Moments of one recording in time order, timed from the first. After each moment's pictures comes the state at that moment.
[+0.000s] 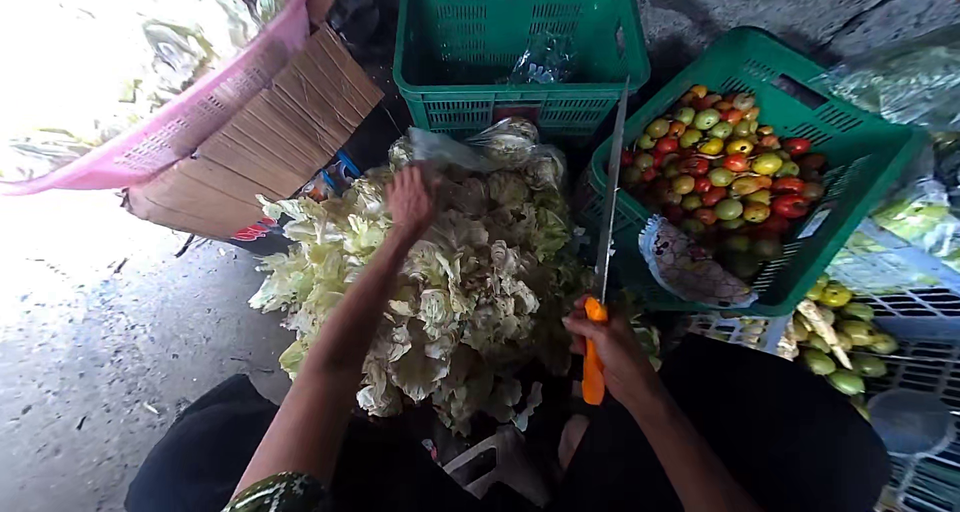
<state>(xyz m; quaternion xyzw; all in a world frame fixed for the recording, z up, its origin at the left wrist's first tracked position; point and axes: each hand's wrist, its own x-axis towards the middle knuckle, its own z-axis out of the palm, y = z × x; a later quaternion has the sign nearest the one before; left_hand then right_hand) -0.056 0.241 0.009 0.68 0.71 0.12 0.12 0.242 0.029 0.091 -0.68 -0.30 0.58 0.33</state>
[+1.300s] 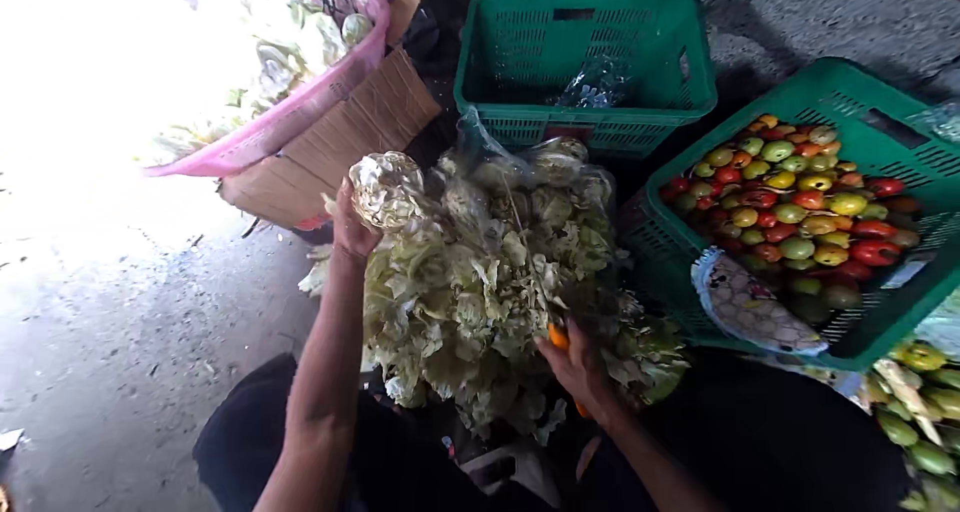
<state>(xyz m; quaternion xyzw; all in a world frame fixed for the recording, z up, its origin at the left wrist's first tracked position) -0.190 0.162 0.065 0.35 0.39 0.67 0.52 0.185 0.020 0.052 -0.63 -0.59 0.48 0.17</state>
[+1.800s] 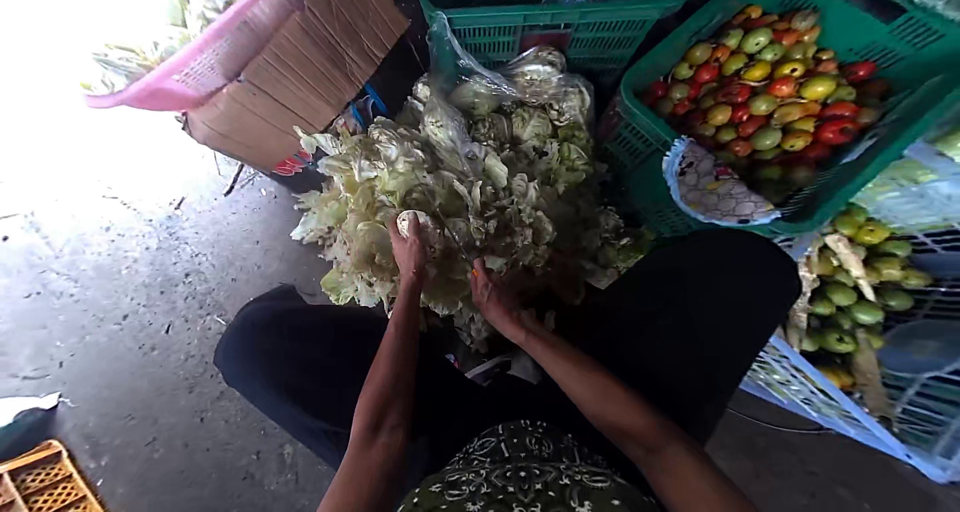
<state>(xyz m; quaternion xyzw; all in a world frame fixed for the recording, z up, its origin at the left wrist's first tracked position) -0.087 0.020 -0.063 0.30 0.77 0.44 0.34 0.091 -0.031 -0.019 -0.58 -0.69 0.43 0.00</state>
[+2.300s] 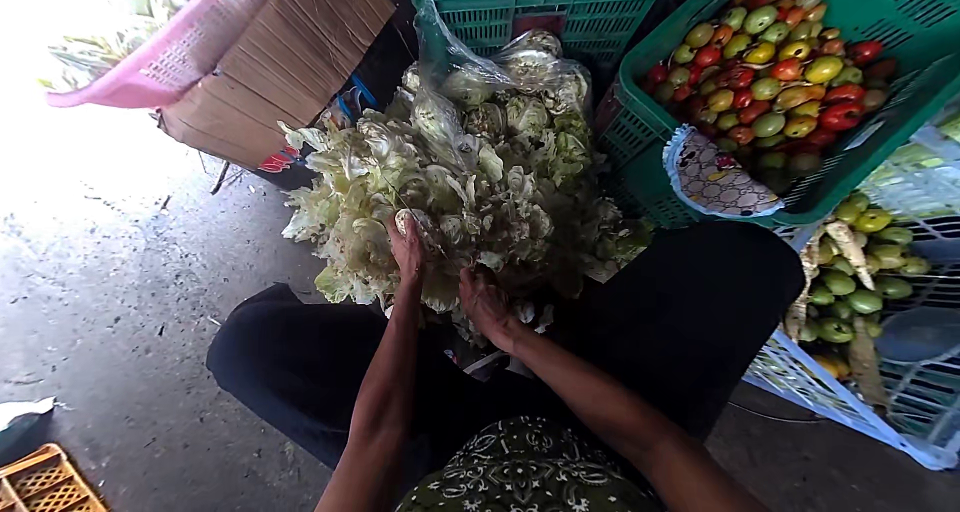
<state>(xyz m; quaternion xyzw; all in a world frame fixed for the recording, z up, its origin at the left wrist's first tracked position) -0.076 0.019 -0.058 0.30 0.82 0.37 0.33 0.077 -0.046 -0.011 -0.57 -0.72 0.40 -0.08</state>
